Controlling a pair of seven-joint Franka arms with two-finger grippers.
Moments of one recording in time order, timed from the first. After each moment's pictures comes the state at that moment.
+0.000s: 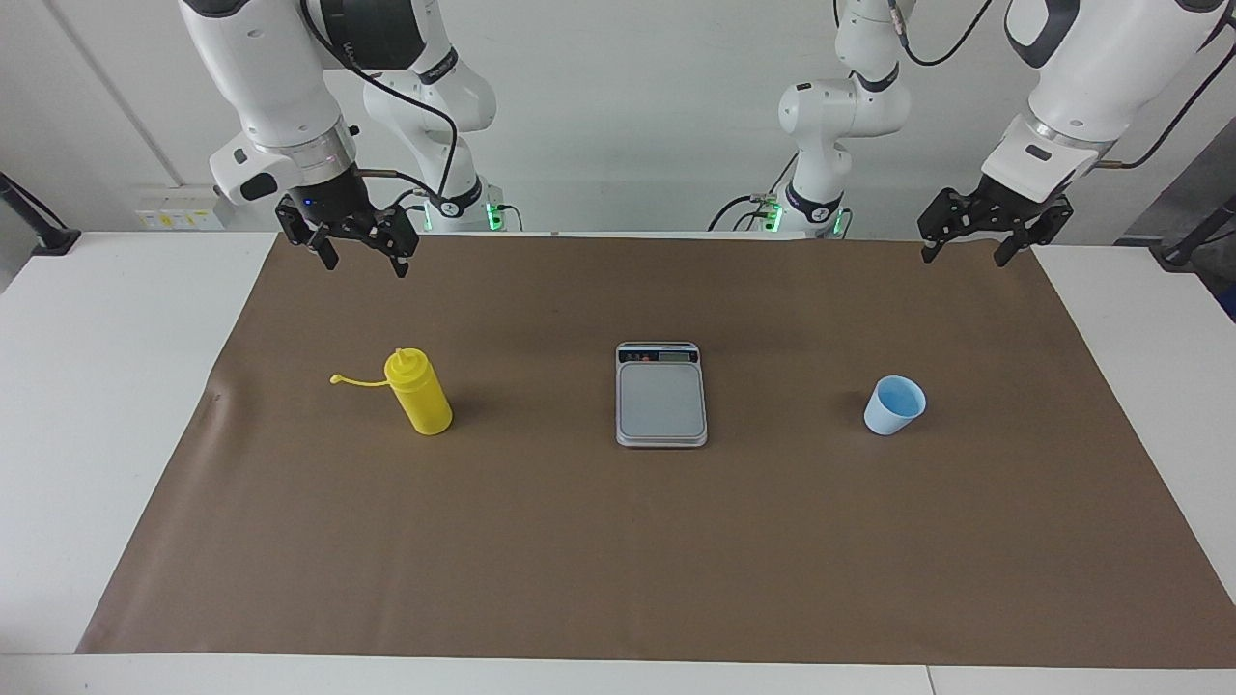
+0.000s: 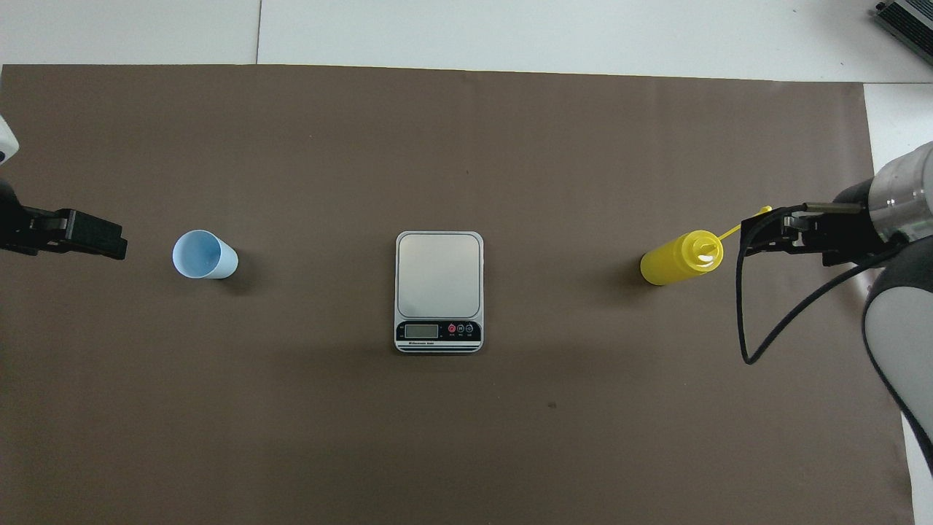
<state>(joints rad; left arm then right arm) -0.02 -0.02 -0.07 -1.56 -0.02 1.52 0.02 -0.08 -0.02 0.15 -1.63 0.01 1.59 0.20</state>
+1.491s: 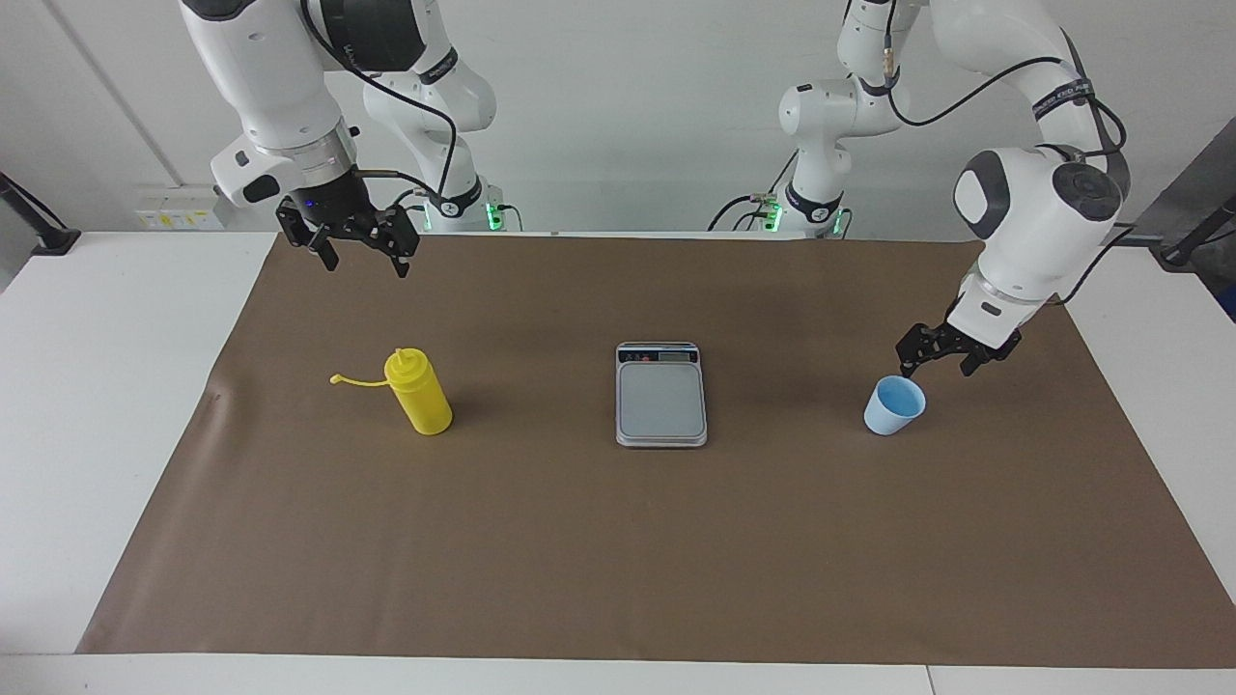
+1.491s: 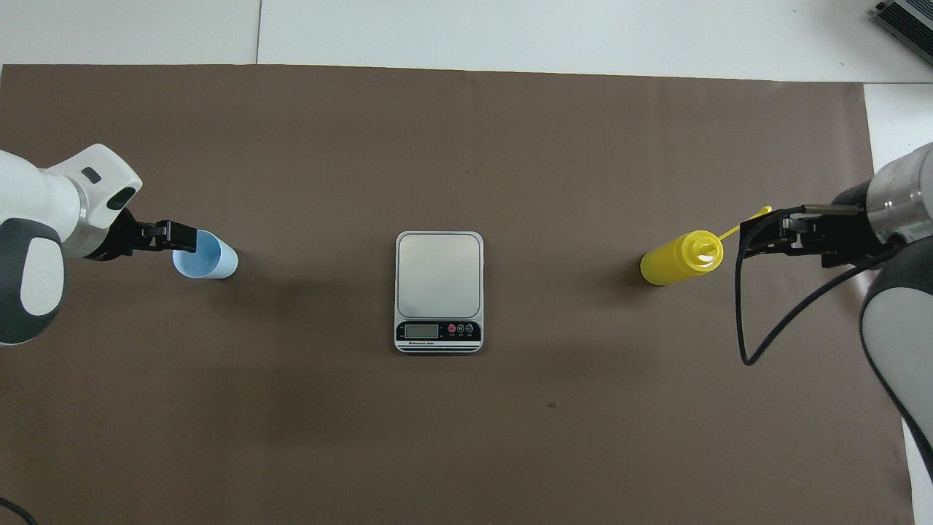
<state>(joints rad) 0.04 0.08 -0.07 -2.00 -0.02 2.10 -0.01 -0.08 -0.02 0.15 -1.63 0.01 1.59 0.20</state>
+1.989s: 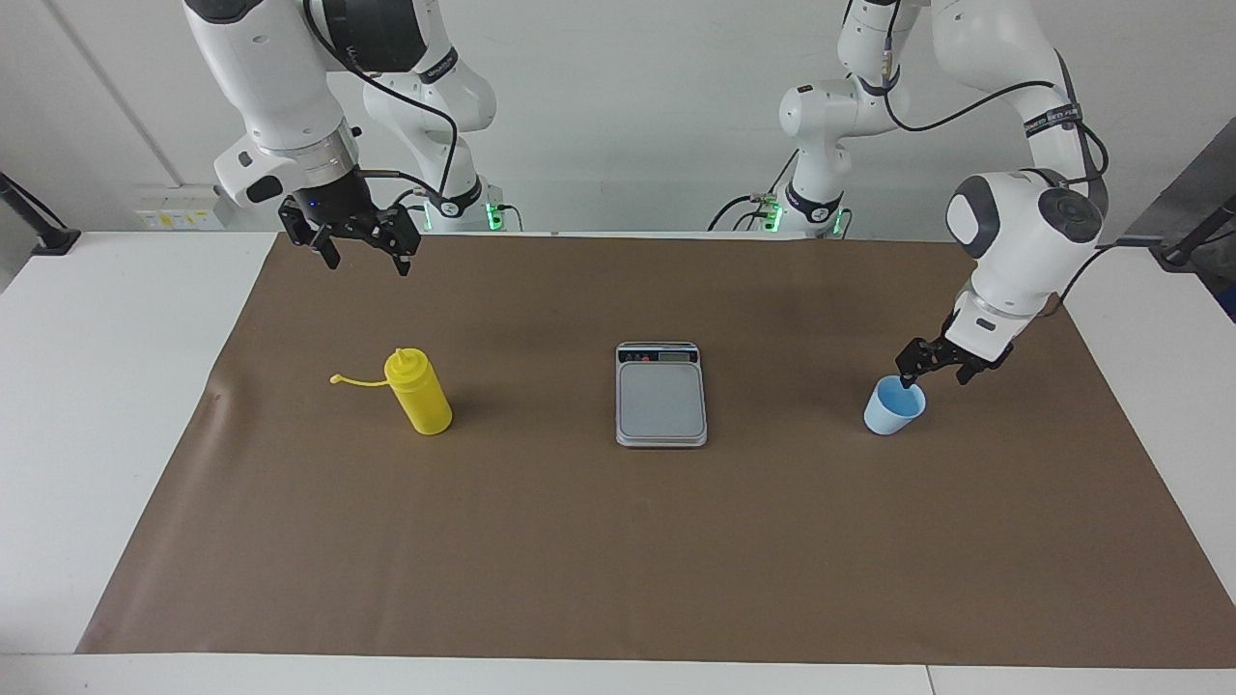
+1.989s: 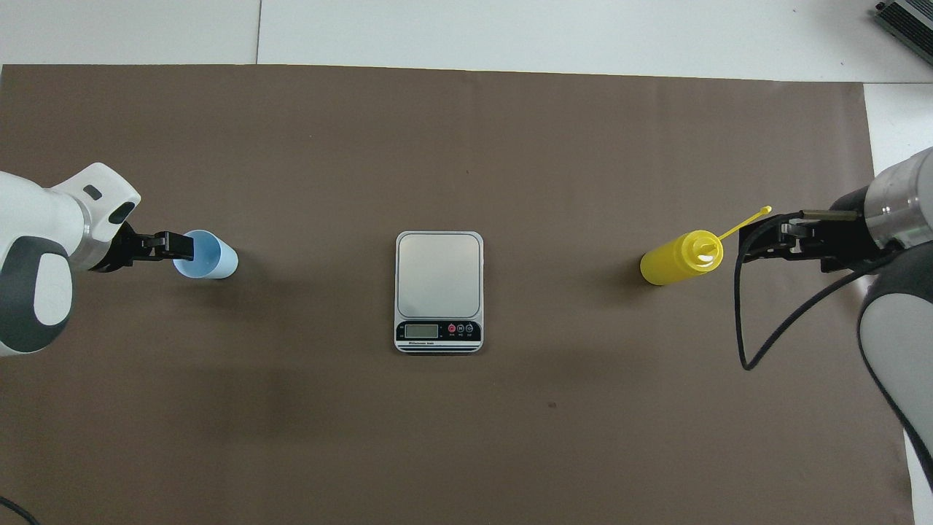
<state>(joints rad) 0.07 0.10 -0.07 -2.06 -0.02 2.19 -0.02 -0.08 -0.03 0.15 -1.65 0.01 1.59 0.20</state>
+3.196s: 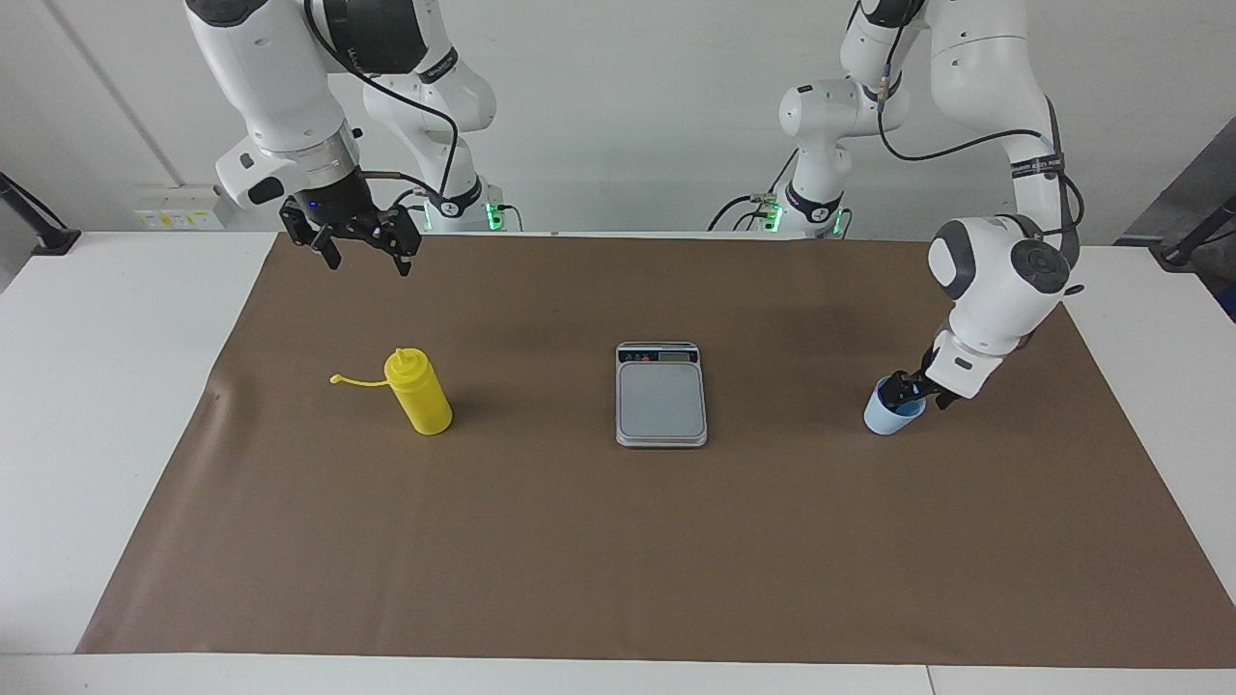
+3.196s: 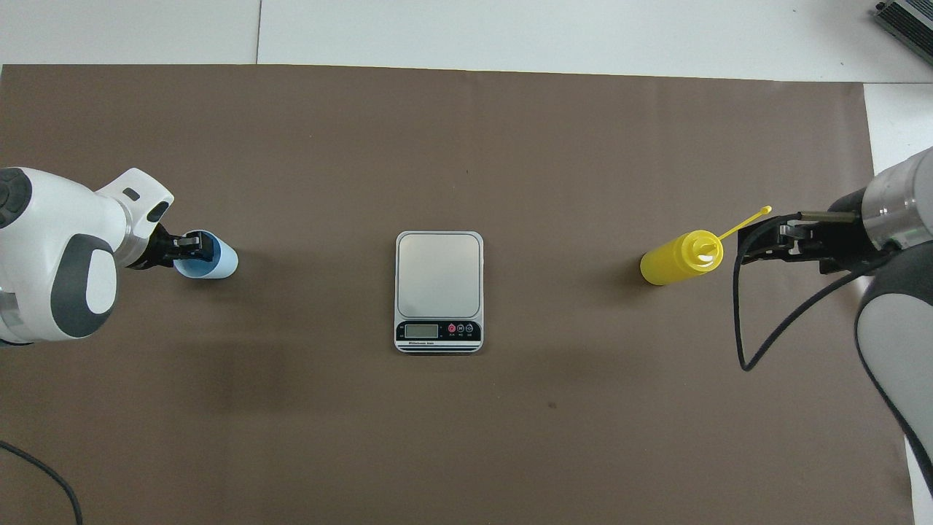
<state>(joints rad) 0.07 0.21 -0.08 -2.06 -0.02 2.28 -0.08 -0.08 -0.03 0.15 -1.66 0.01 1.59 0.20</state>
